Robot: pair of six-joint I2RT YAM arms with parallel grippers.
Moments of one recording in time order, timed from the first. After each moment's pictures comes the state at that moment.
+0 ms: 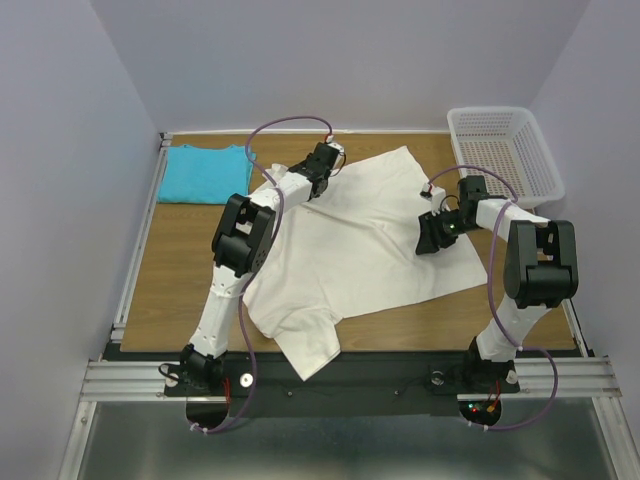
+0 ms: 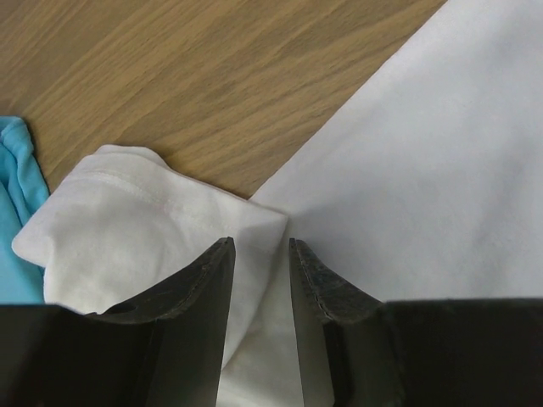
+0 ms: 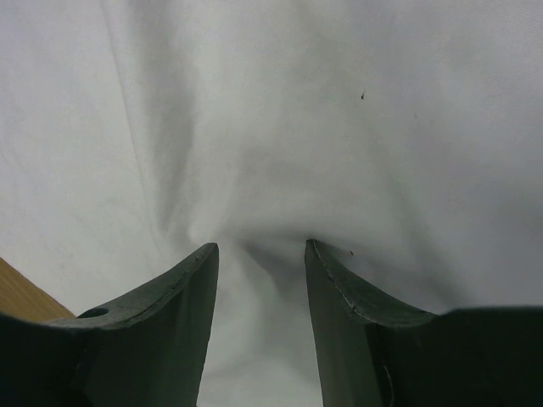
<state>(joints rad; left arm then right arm) -0.52 2.39 1.92 -0.34 -0.44 0.17 -0.03 1.79 1.09 -0.57 -0.64 -0.47</state>
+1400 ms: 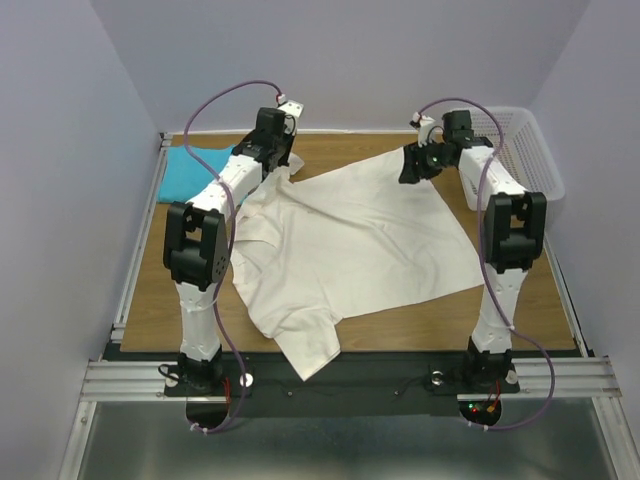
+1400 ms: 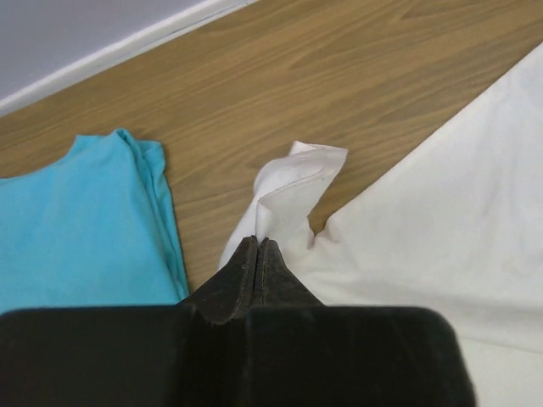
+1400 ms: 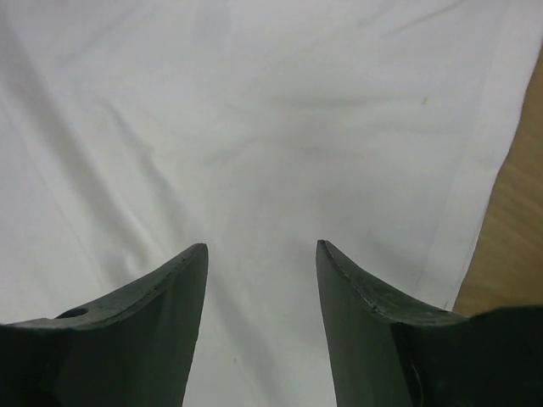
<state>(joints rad) -0.36 2.06 1.76 -0.30 -0.15 0.14 0.04 2.08 1.75 -0.60 -0.59 -0.32</state>
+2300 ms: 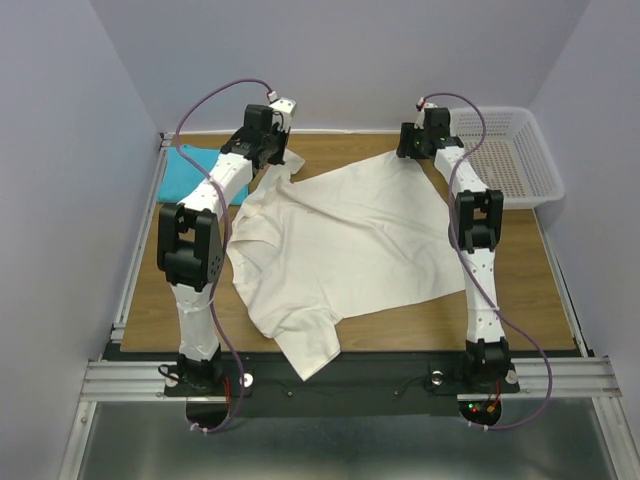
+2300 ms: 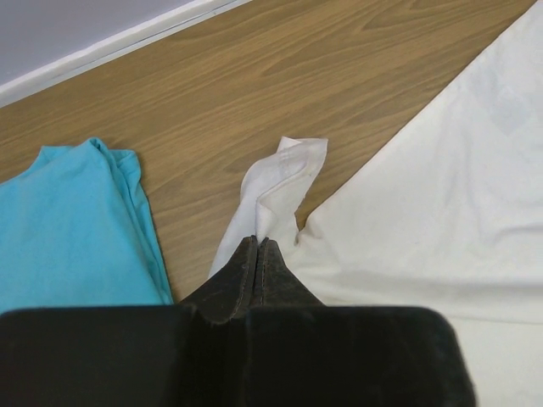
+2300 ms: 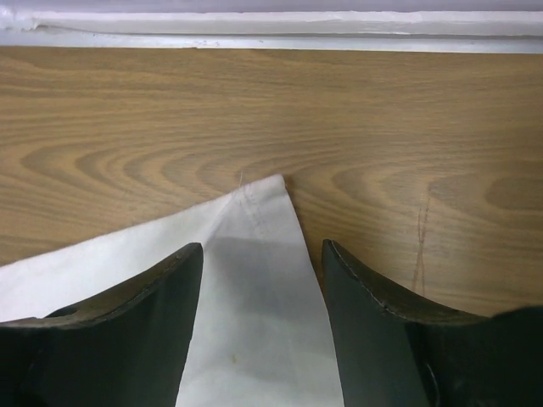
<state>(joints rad) -0.28 2.03 1.76 -0.31 0.04 0.11 0.08 2.68 2.47 -0.43 -0.15 0.11</state>
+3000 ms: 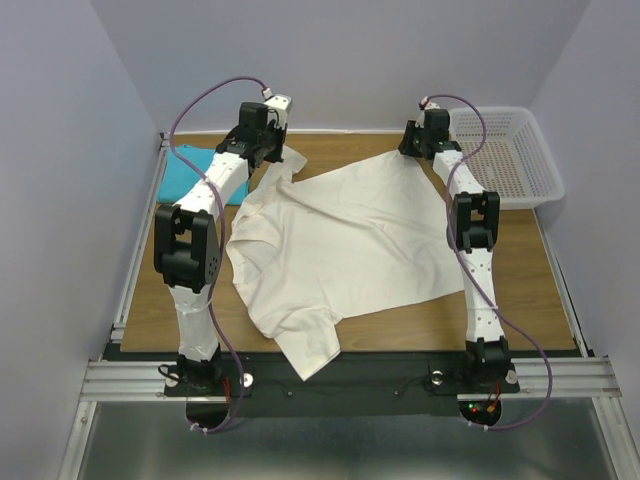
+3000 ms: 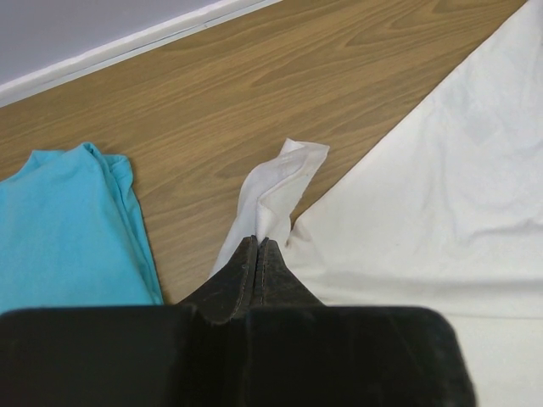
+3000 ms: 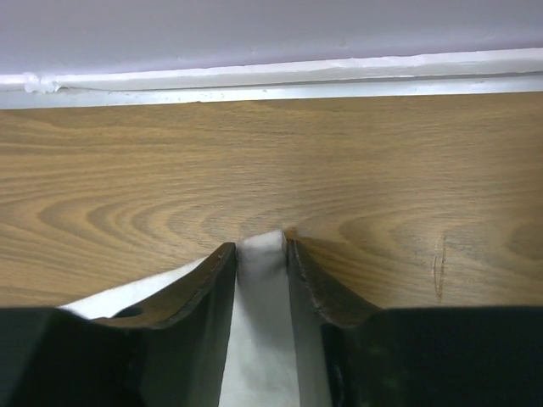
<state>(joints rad) -0.27 2.00 1.75 -0.30 0.09 0.07 0.07 2.75 2.50 -0.29 -0.16 0.22</state>
